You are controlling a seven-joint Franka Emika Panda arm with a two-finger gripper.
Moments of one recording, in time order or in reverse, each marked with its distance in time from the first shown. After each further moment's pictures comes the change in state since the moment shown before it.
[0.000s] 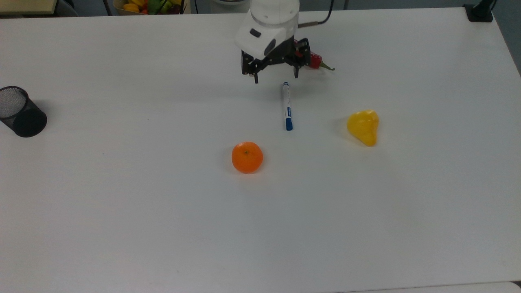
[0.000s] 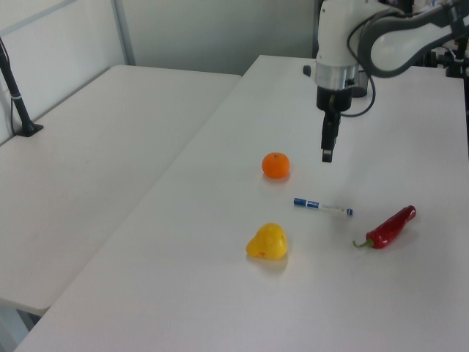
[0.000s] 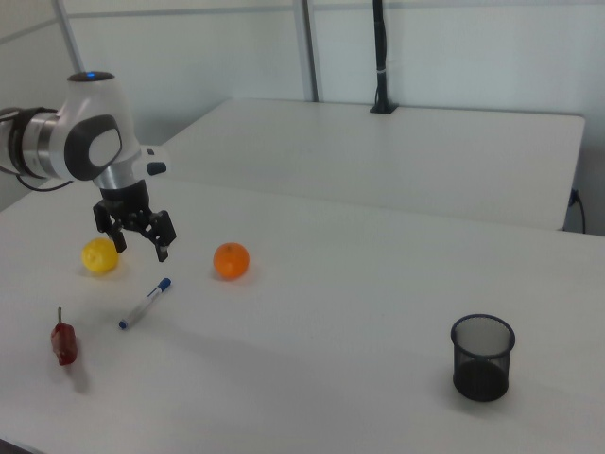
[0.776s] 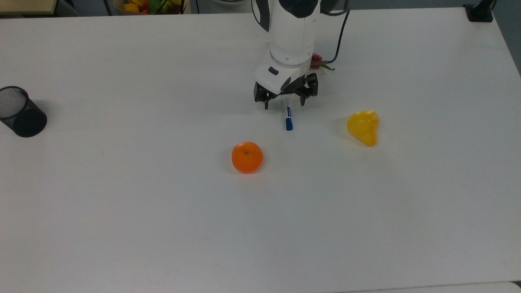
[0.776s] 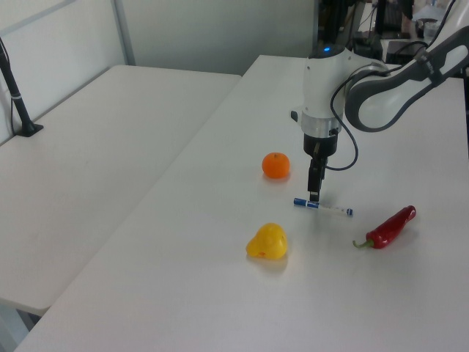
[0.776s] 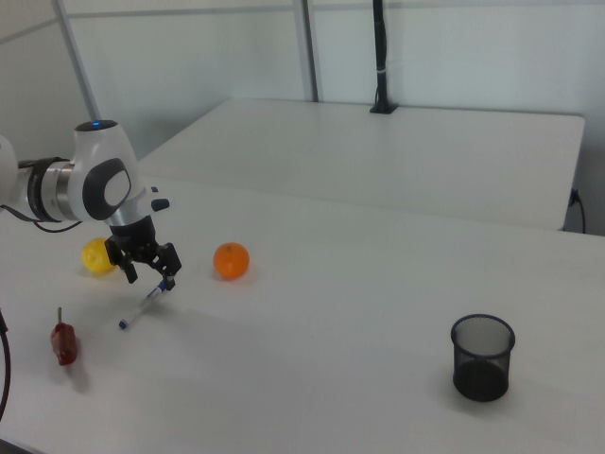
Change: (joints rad) arm 0.051 0.165 0.004 -0.008 -0.101 0.167 0.114
